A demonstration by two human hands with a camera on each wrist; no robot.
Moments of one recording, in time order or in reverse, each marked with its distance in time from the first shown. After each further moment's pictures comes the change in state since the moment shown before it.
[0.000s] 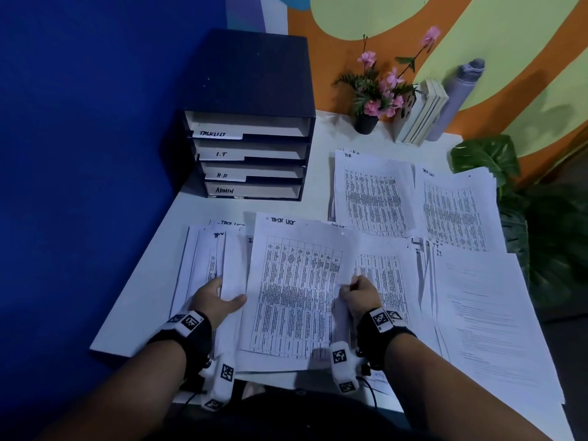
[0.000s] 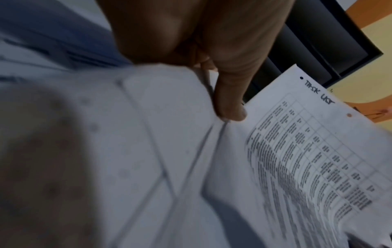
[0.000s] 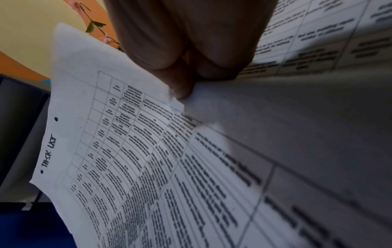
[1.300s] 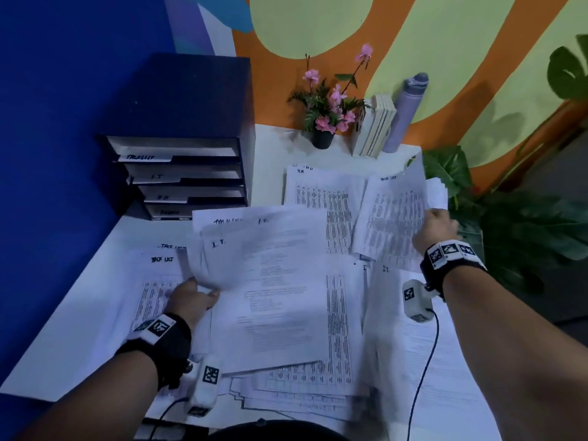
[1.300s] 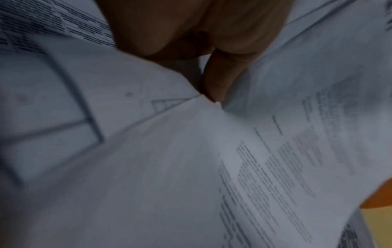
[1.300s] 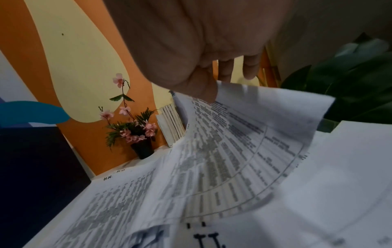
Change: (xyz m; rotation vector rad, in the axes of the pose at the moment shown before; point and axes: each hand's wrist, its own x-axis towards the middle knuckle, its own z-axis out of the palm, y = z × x) left_hand 0.001 0.101 0.077 -0.314 0.105 -0.002; right_hand 0.138 -0.131 -0.240 -0.979 0.433 -0.273
